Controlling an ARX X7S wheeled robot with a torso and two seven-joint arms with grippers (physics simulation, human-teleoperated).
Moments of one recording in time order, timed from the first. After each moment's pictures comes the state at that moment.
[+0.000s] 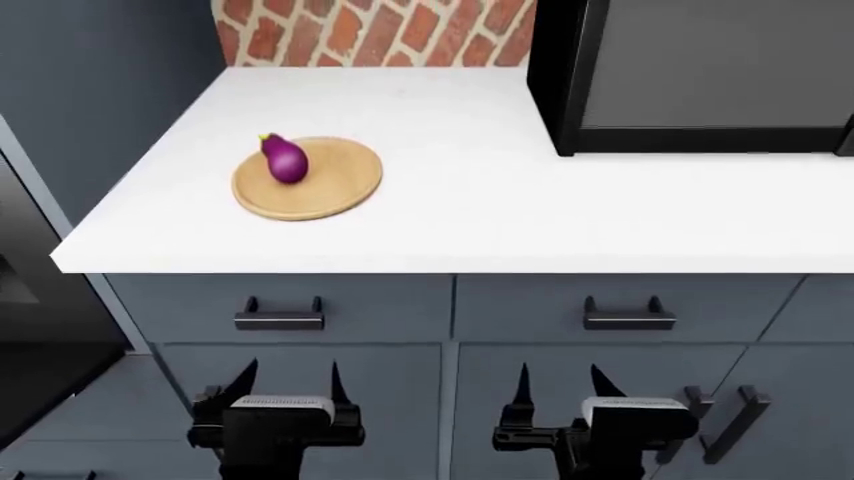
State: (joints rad) left arm -0.03 -0.09 0.12 -0.06 -0.05 0.02 -0.13; right arm 0.01 0.09 -0.09 0.03 0.13 0.02 0.09
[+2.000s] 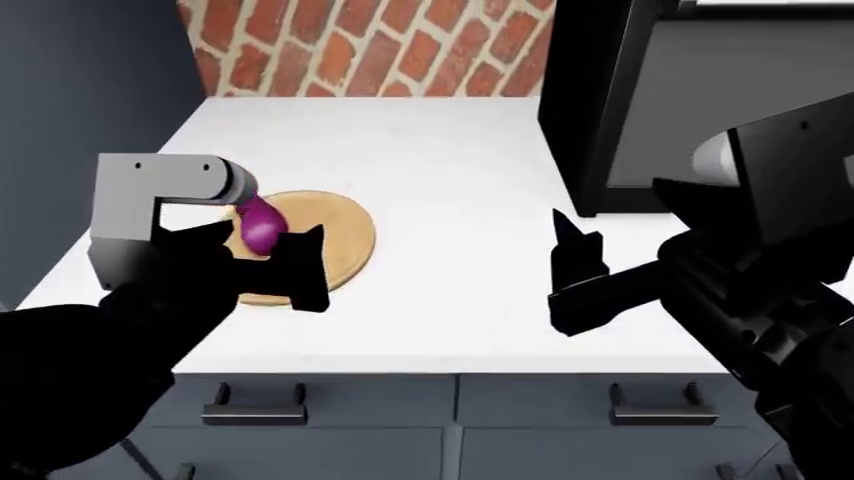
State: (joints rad) left arm -0.78 -0.44 -0.13 0.47 -1.60 -1.42 -0.90; right arm 1.02 0.68 -0.11 -0.59 2.04 1.33 1.25
